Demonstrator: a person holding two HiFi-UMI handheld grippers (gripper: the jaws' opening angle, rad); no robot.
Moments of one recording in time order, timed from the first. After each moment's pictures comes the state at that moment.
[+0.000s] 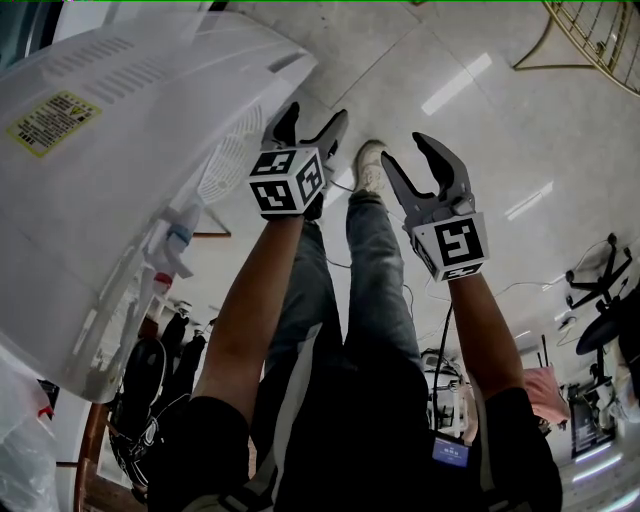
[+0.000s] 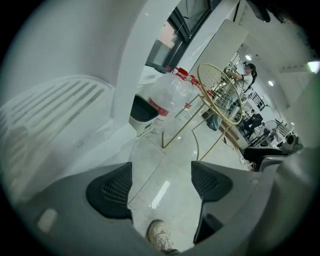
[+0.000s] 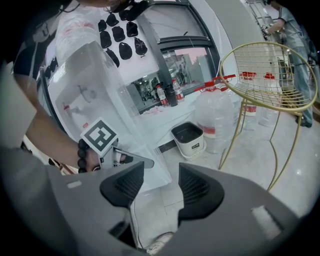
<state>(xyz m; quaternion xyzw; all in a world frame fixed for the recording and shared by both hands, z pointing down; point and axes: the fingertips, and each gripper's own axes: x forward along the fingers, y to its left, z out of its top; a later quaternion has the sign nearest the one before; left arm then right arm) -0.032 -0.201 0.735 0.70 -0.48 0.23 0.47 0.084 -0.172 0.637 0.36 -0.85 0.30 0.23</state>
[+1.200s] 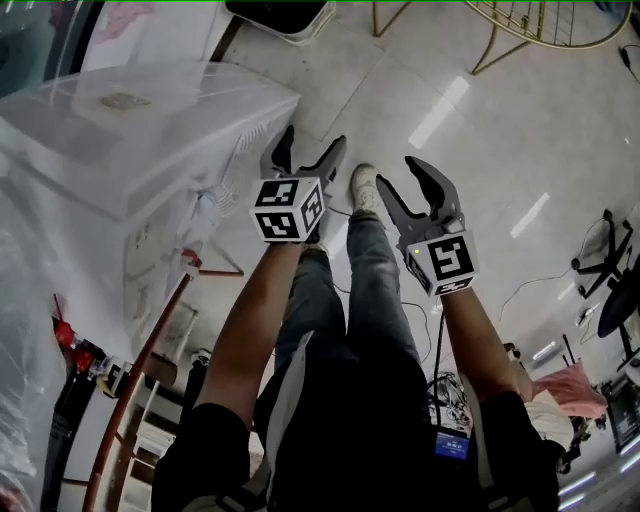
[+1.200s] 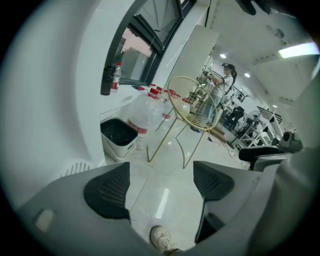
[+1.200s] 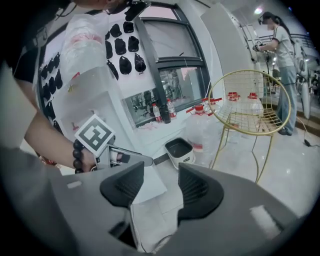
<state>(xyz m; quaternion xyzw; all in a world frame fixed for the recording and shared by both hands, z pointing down) -0.003 -0.208 0.620 0.78 -0.44 0.22 0.38 0.104 -0.147 0.539 0.44 -0.83 0.26 0.20</state>
